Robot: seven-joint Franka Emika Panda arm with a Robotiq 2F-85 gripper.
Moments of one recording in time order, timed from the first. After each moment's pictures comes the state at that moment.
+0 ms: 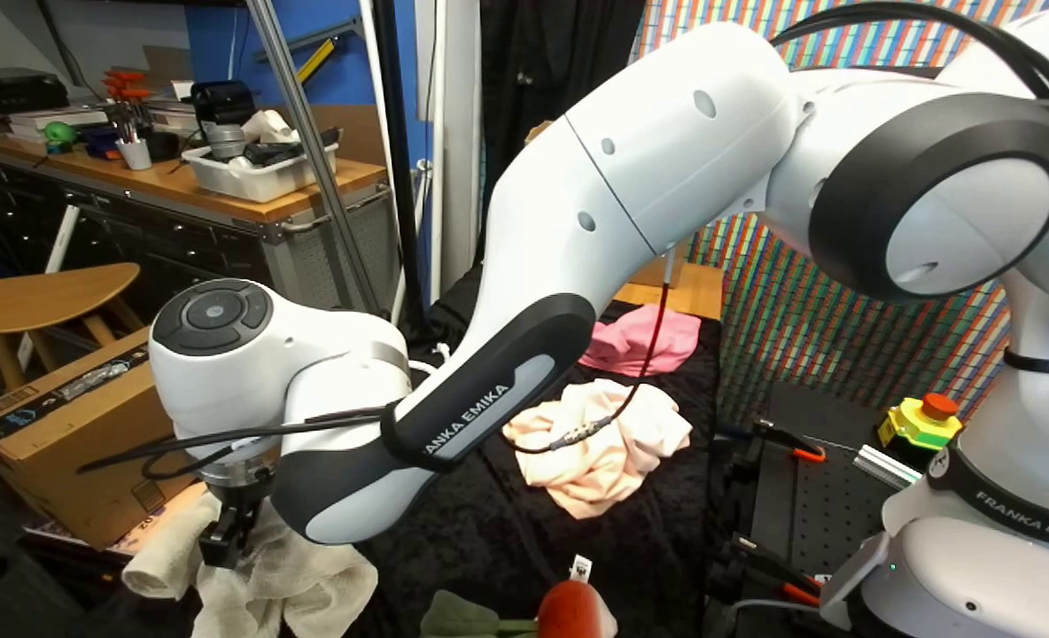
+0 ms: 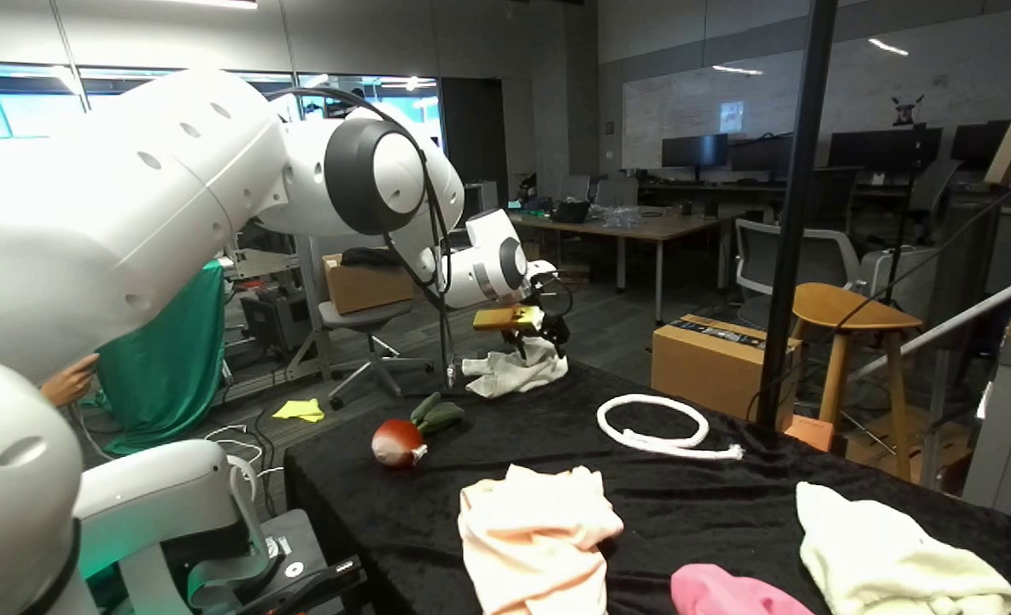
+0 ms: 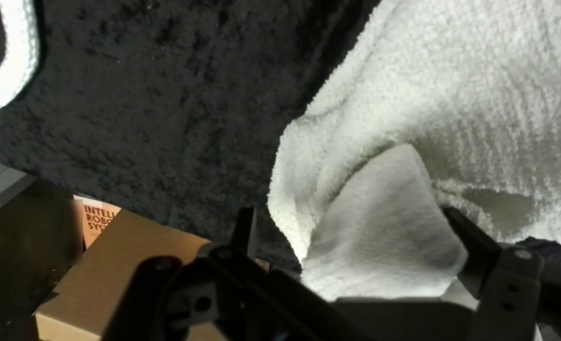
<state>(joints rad) 0.55 1.01 0.00 -1.24 -0.38 2.52 0.33</state>
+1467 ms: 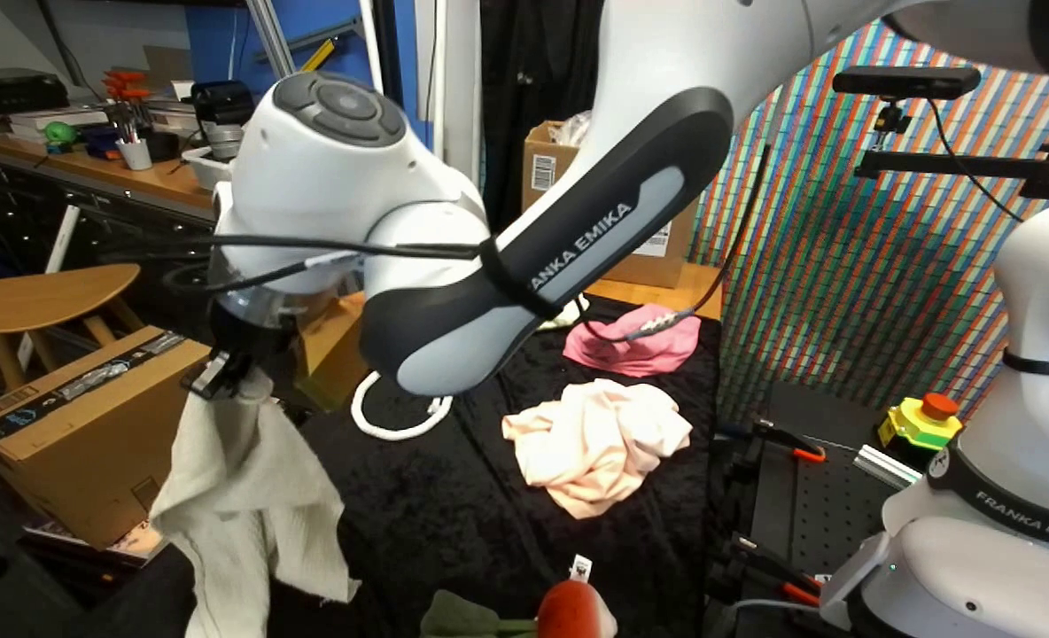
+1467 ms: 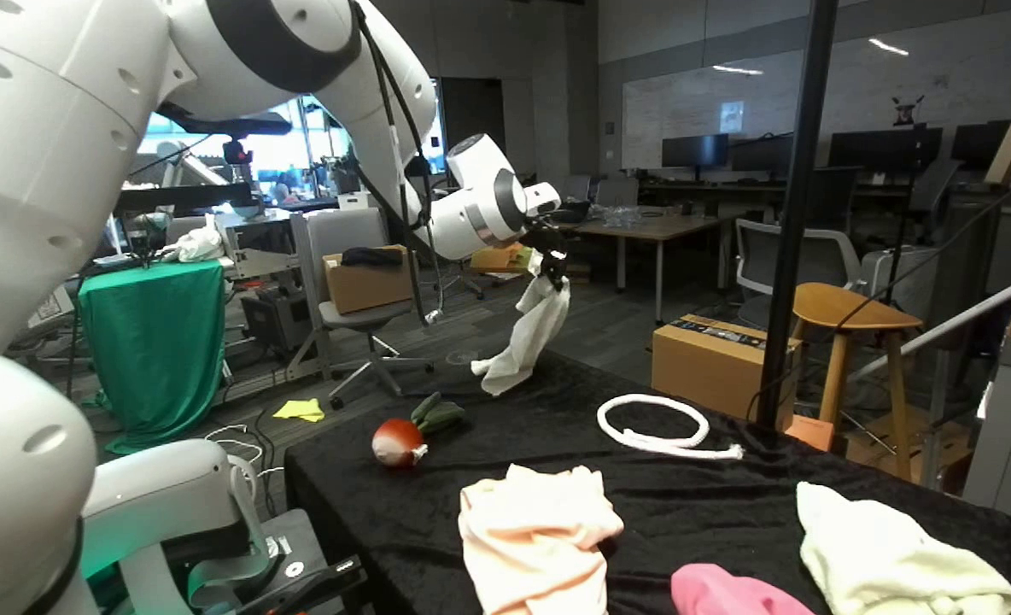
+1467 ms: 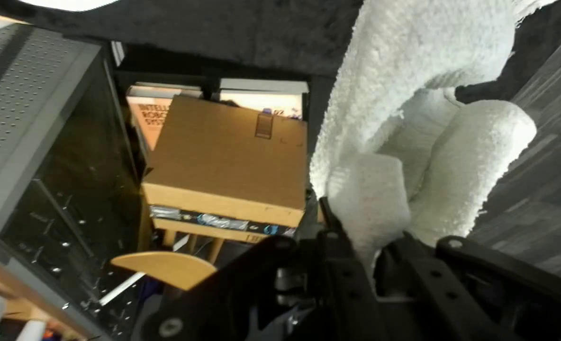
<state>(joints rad) 0.62 0.59 -0.17 -1.68 -0.41 2.88 0.54</state>
